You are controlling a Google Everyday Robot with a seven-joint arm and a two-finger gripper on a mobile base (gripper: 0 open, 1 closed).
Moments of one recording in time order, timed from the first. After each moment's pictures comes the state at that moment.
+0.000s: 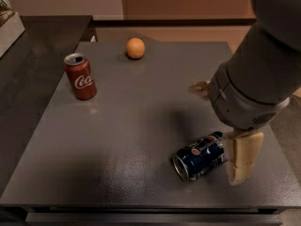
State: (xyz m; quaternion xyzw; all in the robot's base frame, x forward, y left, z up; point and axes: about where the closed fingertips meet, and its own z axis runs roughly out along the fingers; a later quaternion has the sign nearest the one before) arm 0.370 -0.116 0.917 -0.79 0.60 -0.04 0.11
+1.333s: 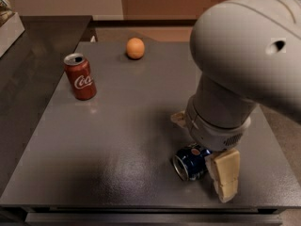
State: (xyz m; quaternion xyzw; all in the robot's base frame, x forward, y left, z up) arm 0.357 -0.097 0.857 -0.84 0.55 -0.02 0.04
